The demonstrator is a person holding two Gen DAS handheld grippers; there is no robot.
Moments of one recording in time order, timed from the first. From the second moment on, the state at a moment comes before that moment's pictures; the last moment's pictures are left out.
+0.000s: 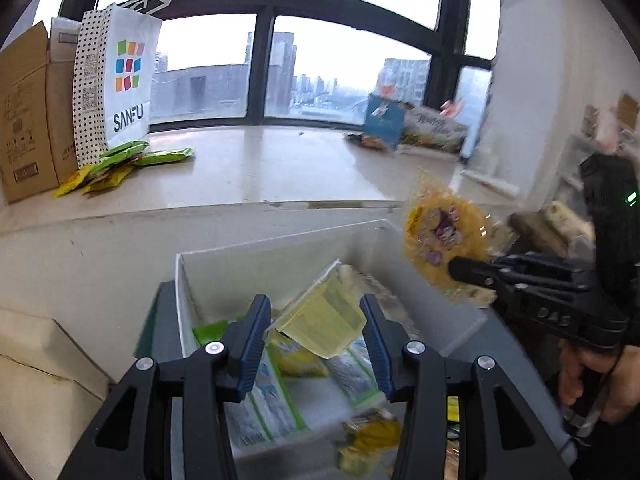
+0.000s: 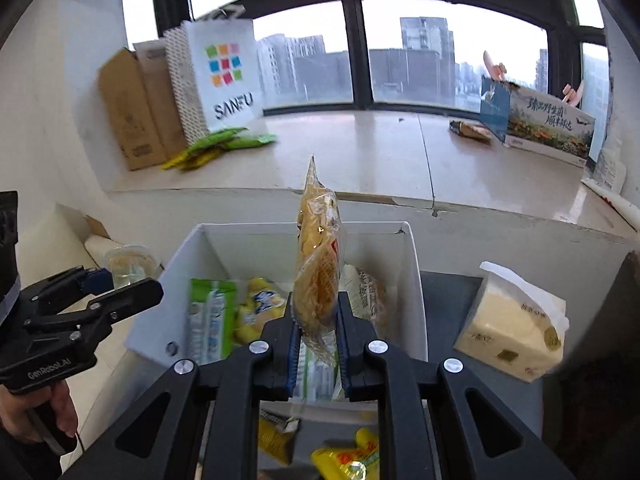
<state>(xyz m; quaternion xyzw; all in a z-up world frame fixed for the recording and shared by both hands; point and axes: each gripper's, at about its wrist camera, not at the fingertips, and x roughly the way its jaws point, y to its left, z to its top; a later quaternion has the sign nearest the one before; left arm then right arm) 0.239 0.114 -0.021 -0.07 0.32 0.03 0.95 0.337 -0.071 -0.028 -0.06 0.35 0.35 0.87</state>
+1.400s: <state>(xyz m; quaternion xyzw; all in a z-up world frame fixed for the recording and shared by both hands) -0.011 0.032 -0.026 -0.12 0.27 0.01 0.96 0.091 -0.233 -0.040 -0.03 0.24 0.36 0.90</state>
